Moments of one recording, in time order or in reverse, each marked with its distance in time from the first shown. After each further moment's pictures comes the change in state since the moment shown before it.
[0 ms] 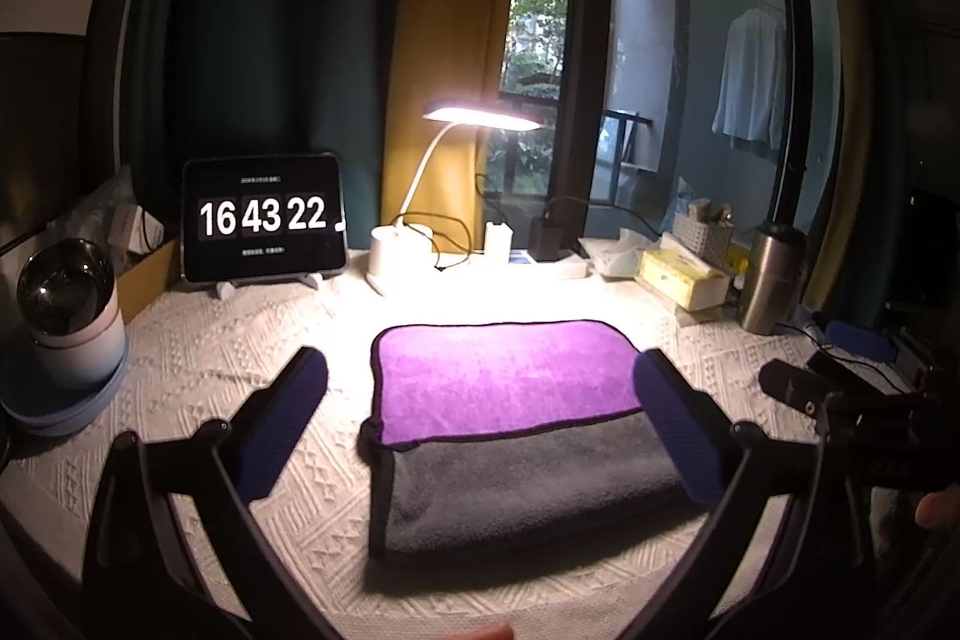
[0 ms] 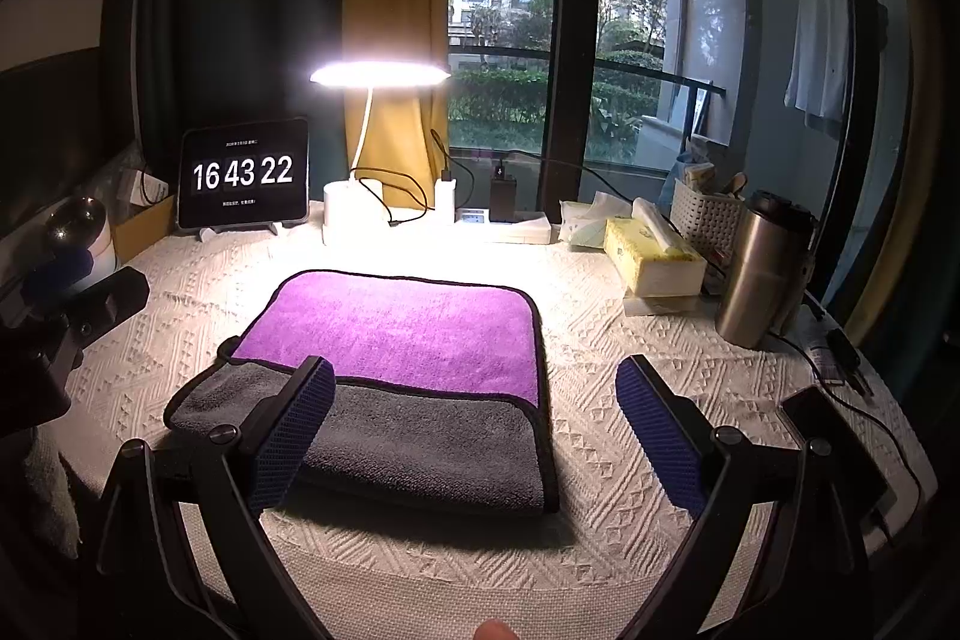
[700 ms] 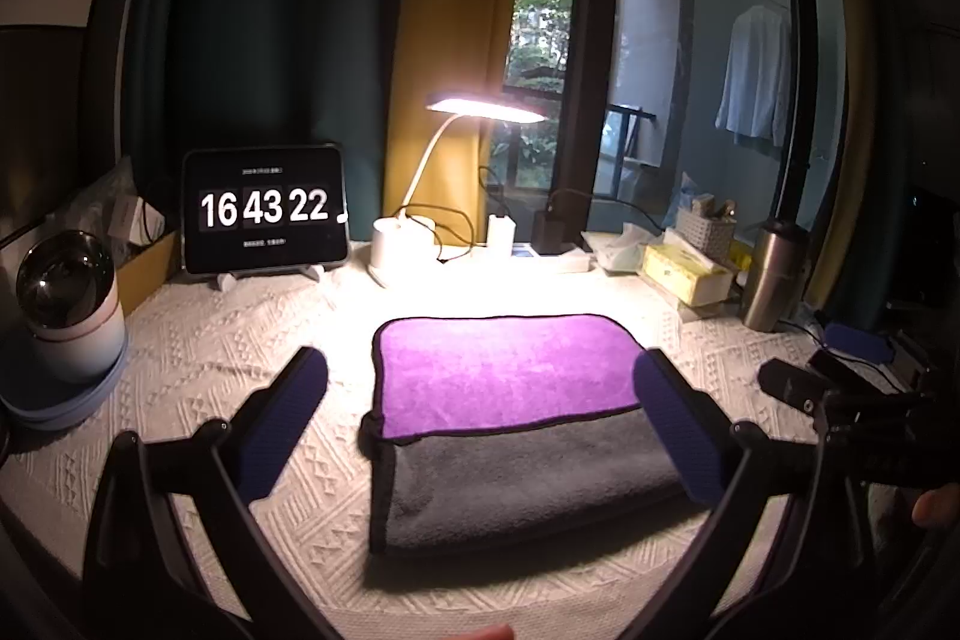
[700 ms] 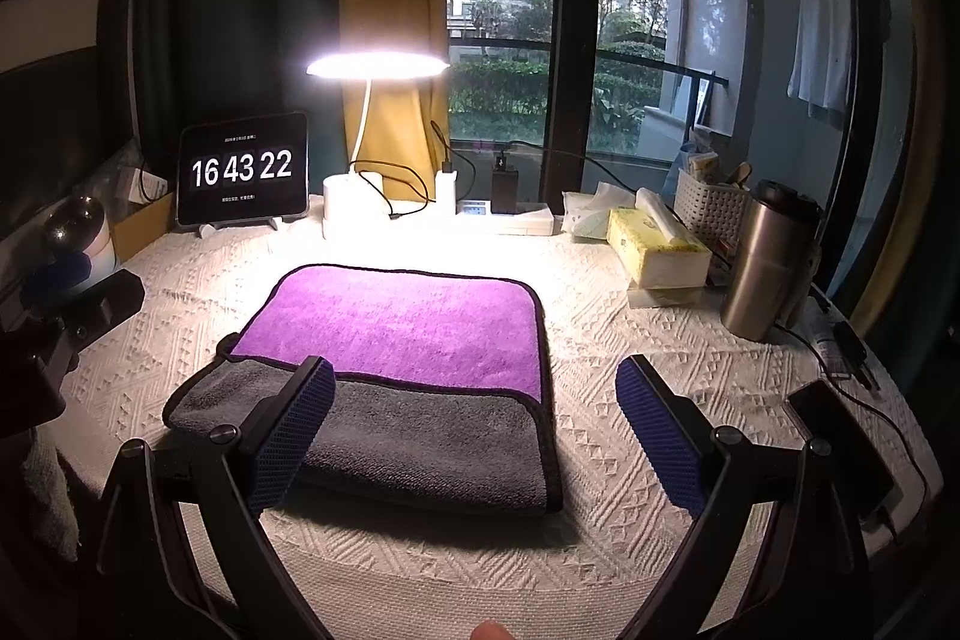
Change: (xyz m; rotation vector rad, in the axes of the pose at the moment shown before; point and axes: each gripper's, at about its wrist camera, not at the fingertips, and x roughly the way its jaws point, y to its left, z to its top) left arm 0.003 0.002 0.001 -0.006 0.023 0.000; right arm 0.007 -0.003 -0.003 0.011 0.017 0.010
